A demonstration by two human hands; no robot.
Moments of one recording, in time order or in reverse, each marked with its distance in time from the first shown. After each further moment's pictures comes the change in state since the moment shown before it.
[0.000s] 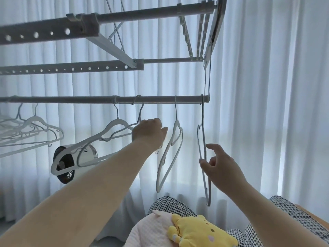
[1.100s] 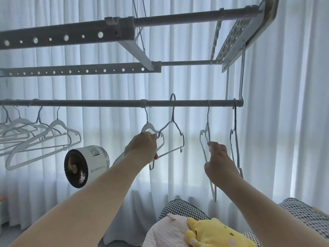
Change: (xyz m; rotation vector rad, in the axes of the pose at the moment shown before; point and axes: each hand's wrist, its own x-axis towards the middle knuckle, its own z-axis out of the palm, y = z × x) left_hand 0.001 -0.117 -0.013 -0.426 -0.068 -0.151; right_hand 0.013 -0.084 0.069 -0.185 -0.031 0.103
